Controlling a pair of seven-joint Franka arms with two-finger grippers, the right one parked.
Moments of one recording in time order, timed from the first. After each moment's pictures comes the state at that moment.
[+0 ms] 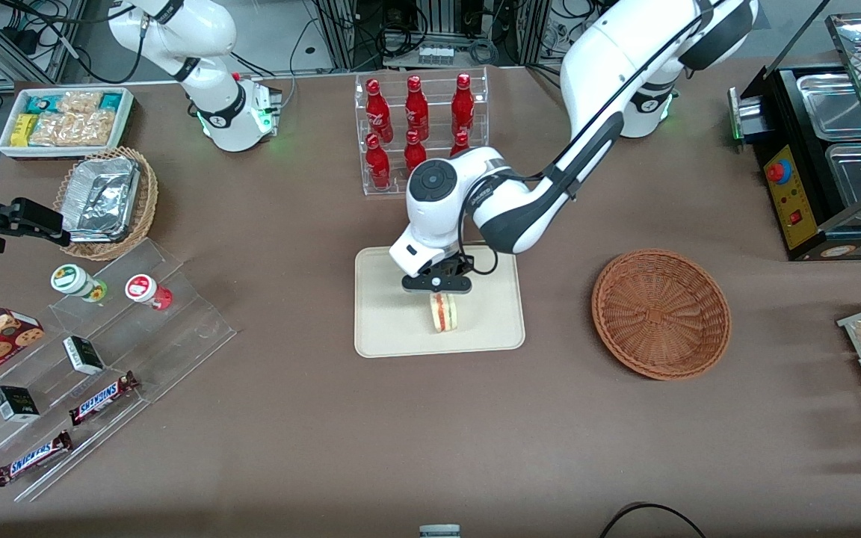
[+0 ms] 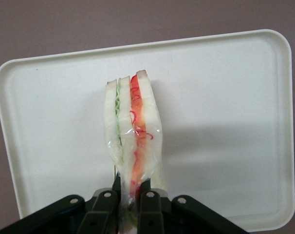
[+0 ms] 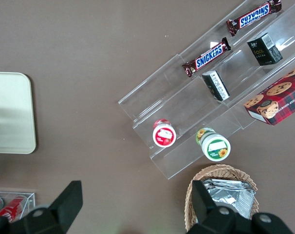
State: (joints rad) arm -0.42 0.71 -0.50 -1.53 0.44 2.17 -1.00
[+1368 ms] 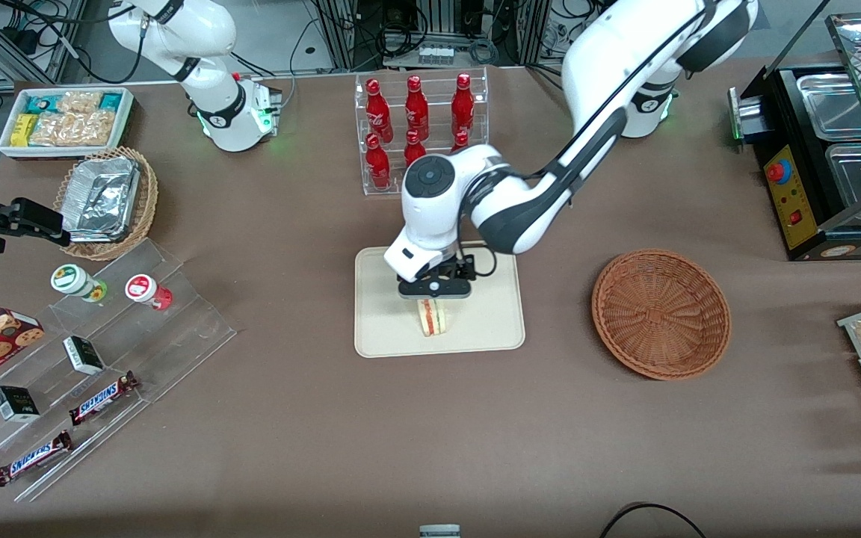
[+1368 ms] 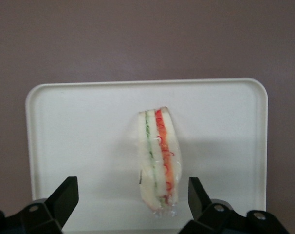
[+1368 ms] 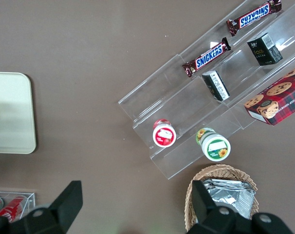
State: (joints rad) arm -0.40 0.65 -0.50 -1.45 0.41 2.07 -1.04
